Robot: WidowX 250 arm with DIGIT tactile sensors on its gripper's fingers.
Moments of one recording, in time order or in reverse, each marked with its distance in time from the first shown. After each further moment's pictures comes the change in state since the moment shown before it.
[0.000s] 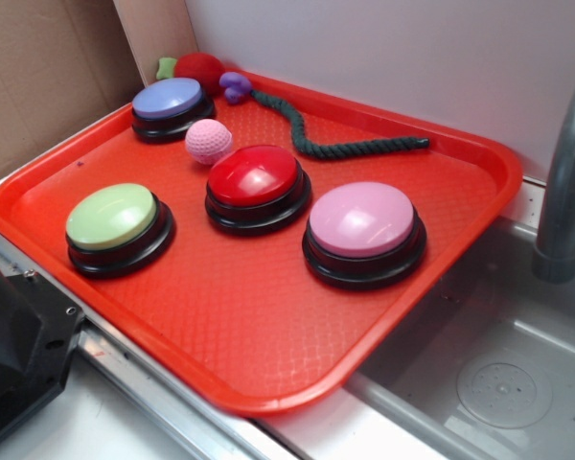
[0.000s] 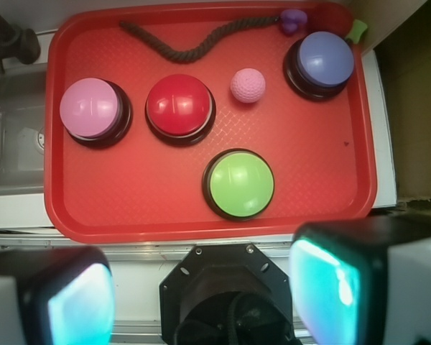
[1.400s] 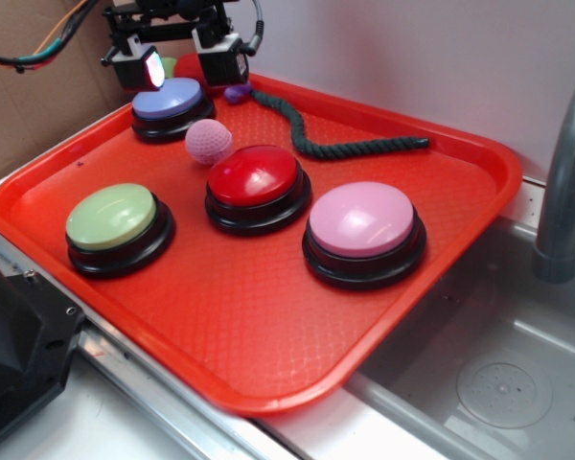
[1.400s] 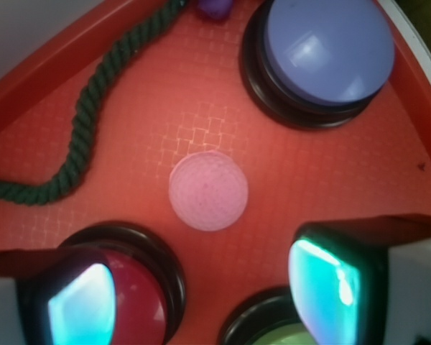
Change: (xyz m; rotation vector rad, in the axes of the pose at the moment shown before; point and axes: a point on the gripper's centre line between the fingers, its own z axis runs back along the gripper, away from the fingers) arm 0.123 0.060 -0.156 0.008 0.083 0.543
